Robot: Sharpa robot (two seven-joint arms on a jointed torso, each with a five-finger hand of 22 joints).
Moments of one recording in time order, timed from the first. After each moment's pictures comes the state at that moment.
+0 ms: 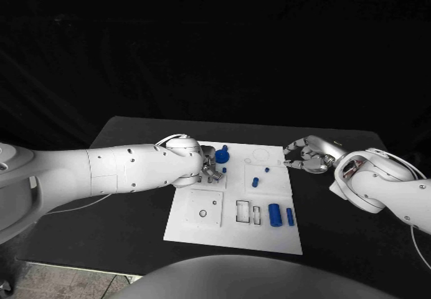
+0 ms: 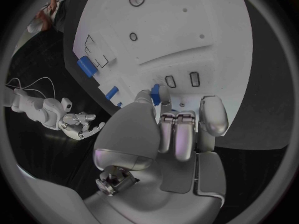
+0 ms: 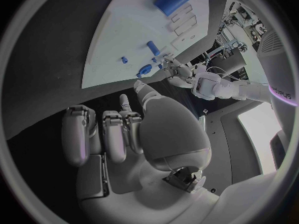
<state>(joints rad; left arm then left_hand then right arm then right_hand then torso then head) 1.17 -0.60 -0.20 1.38 -1.23 -0.02 -0.61 1.39 0.09 -0.16 0.29 0.62 0.92 0.01 0.60 0.92 1.45 -0.03 1.57 1.31 1.47 -0.08 1.57 1.31 0.09 1.28 0.04 1.37 1.22 1.12 -0.88 -0.11 1.49 -1.31 -0.31 -0.09 1.30 0.00 0.18 0.11 0.23 0.78 0.13 0.18 0.31 1.47 0.03 1.57 1.31 1.47 -0.03 1.57 1.31 0.04 1.46 0.08 1.40 1.31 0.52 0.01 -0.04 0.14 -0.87</state>
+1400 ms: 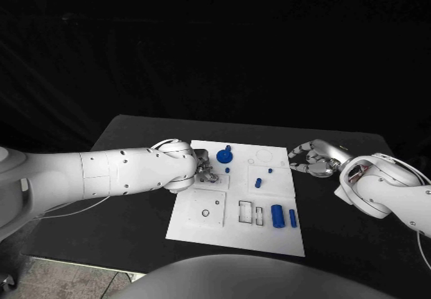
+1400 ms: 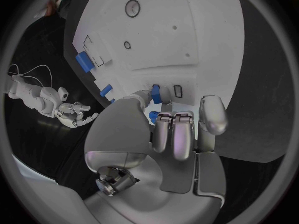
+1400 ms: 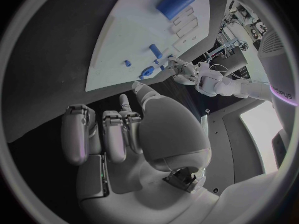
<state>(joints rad) 1.14 -0.67 -0.20 1.42 -1.15 -0.10 -0.63 1.23 -0.08 0.32 0.28 0.50 0.94 0.03 0.54 1.00 1.46 -0.04 1.56 1.31 1.47 -0.08 1.57 1.31 0.09 1.28 0.04 1.34 1.24 1.11 -0.88 -0.11 1.48 -1.30 -0.31 -0.09 1.32 0.00 0.20 0.09 0.29 0.78 0.13 0.18 0.29 1.47 0.04 1.57 1.31 1.47 -0.03 1.57 1.31 0.04 1.46 0.09 1.39 1.31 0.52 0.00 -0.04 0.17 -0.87</state>
